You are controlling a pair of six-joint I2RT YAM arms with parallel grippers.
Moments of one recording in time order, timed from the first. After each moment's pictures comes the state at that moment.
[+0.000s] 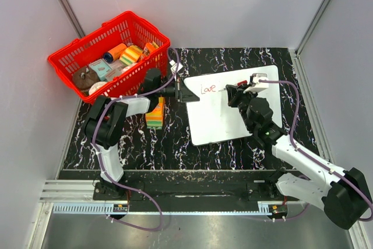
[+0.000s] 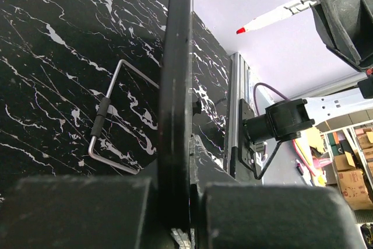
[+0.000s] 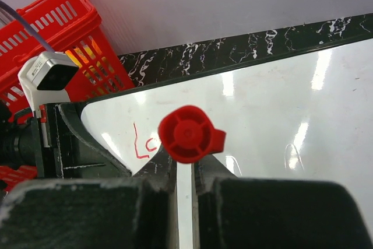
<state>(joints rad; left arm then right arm) -0.38 1.89 1.03 0.66 1.06 -0.68 0.62 1.02 0.63 0.40 0.40 0.36</state>
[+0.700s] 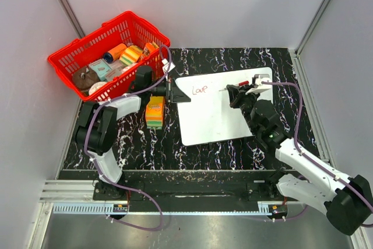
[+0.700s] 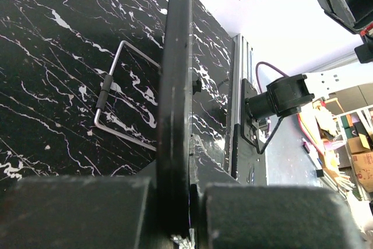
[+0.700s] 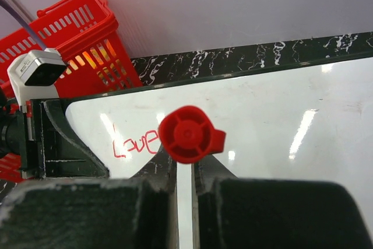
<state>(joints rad) -0.32 1.79 1.03 0.45 1.16 -0.50 0.62 0.95 0.63 0.37 0.36 0.33</state>
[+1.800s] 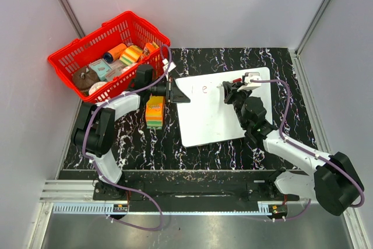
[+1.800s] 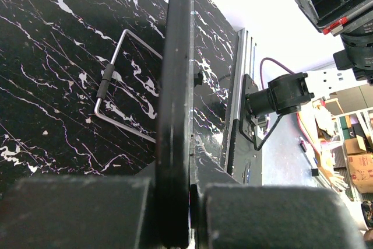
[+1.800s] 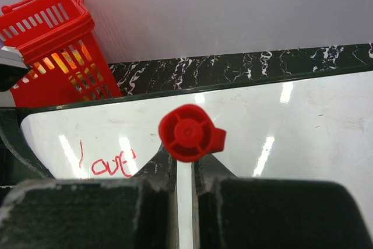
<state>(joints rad) -0.31 1.76 1.07 0.23 1.13 -0.40 0.62 1.16 0.60 0.63 0.40 0.24</state>
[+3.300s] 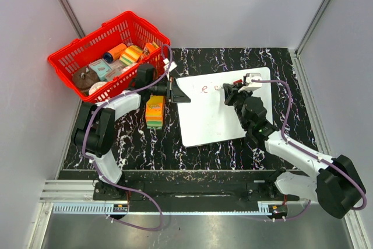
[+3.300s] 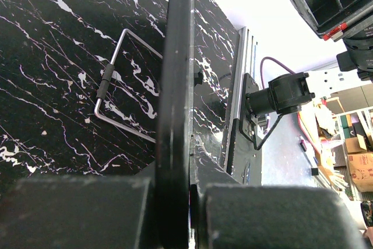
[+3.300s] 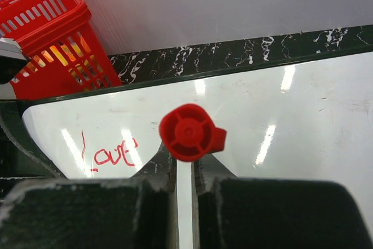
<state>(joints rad) -0.32 1.76 1.09 0.19 1.12 -0.39 0.62 1.14 0.61 0.55 0.40 0.29</state>
